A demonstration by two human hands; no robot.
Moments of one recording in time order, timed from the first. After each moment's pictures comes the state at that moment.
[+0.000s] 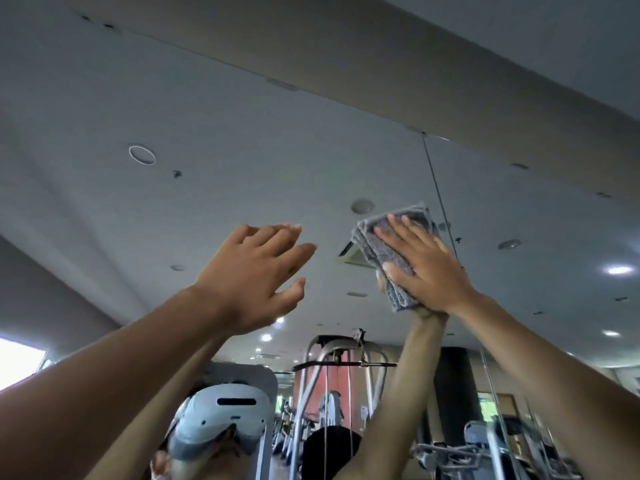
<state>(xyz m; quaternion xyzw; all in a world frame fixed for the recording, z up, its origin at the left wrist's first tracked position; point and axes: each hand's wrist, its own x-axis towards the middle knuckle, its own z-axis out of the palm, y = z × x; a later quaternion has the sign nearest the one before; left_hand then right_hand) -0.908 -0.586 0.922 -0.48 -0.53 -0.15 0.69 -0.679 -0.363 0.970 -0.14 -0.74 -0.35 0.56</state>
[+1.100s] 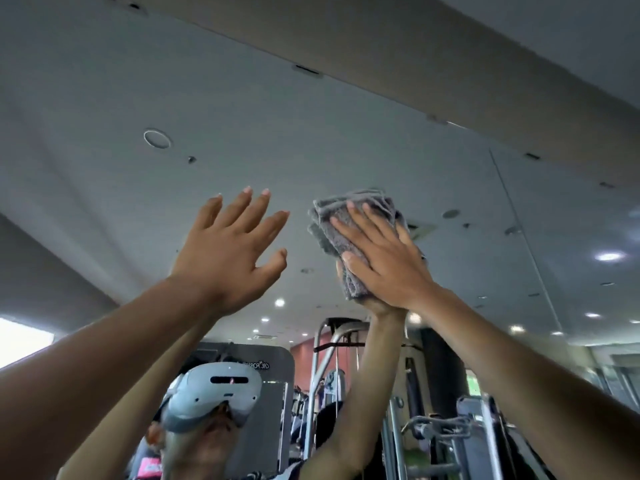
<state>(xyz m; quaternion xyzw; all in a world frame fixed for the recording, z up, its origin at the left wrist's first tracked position) -1.056 -0.737 0.909 -0.43 -0.56 -0.24 0.66 -0.860 -0.556 0.938 -0.13 -0.74 -0.36 0.55</state>
